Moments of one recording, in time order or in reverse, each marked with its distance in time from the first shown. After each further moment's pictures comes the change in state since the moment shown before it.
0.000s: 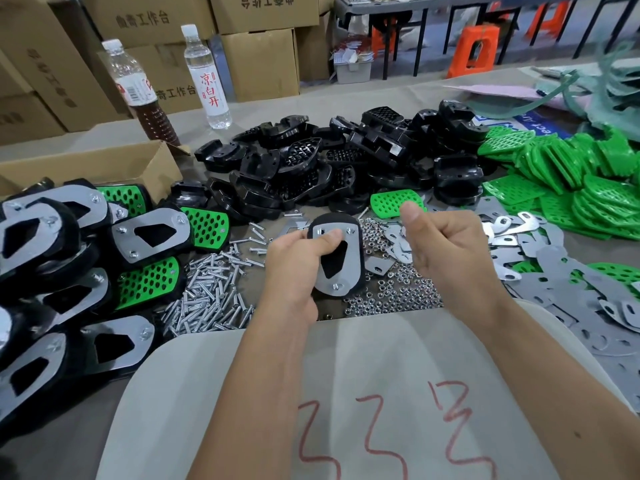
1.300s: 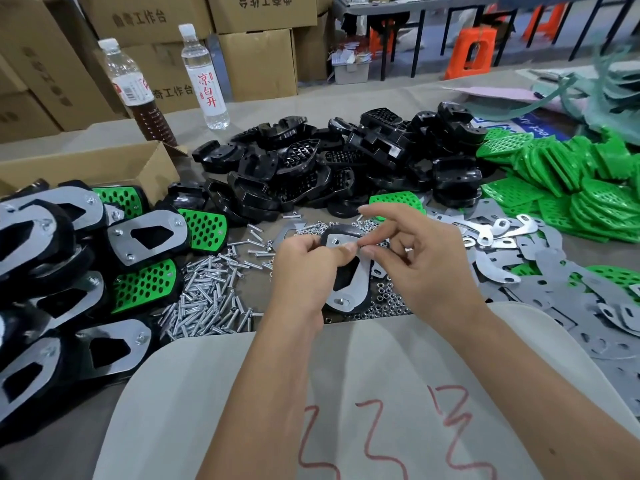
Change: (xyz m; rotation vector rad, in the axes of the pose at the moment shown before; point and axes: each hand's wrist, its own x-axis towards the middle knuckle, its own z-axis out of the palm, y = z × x) left_hand -0.002 -0.005 0.005 0.189 0.007 0.072; right_hand 0.003 0.013 0.016 -0.341 -0.025 -0.296
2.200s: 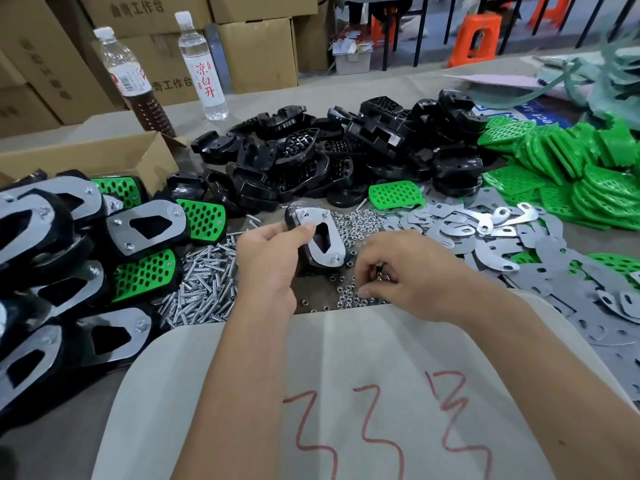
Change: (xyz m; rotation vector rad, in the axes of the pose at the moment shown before) left_hand 0.014 -0.001 -0.020 -0.124 0.214 -0.009; right_hand 0.003 -0.008 -0.014 -0.388 -0.660 0.147
